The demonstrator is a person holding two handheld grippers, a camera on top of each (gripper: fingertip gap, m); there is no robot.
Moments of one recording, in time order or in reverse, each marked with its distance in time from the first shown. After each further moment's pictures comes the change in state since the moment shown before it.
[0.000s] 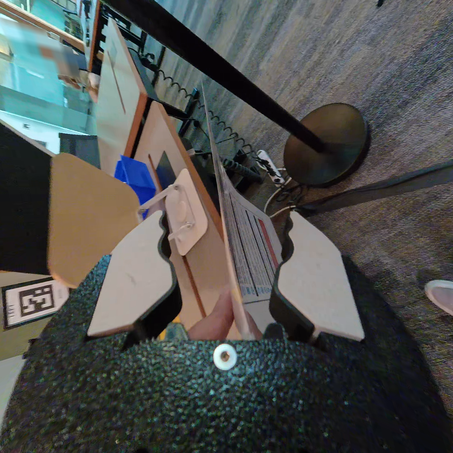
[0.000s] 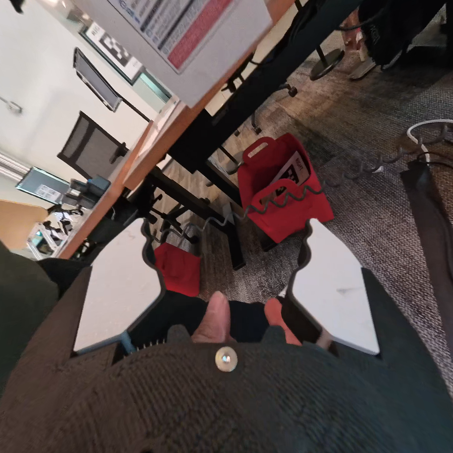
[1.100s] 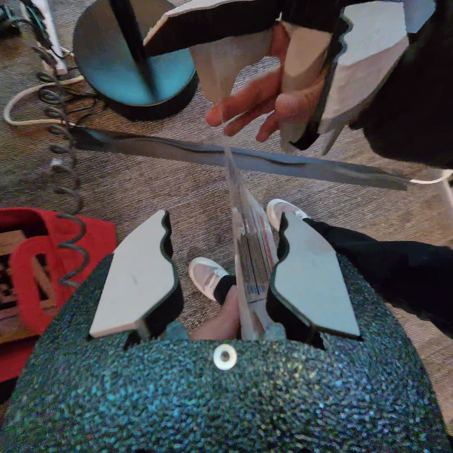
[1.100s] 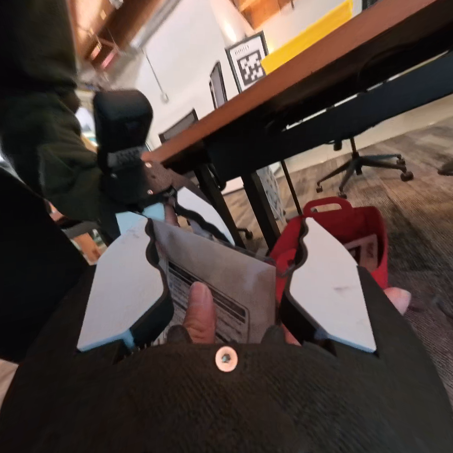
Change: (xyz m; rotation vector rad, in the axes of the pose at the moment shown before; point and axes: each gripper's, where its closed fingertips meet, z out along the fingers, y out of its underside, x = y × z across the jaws) left arm 0.353 0.153 0.096 -0.100 0.598 -0.747; right arm 0.045 0.045 0.155 0.176 -0.531 -0.320
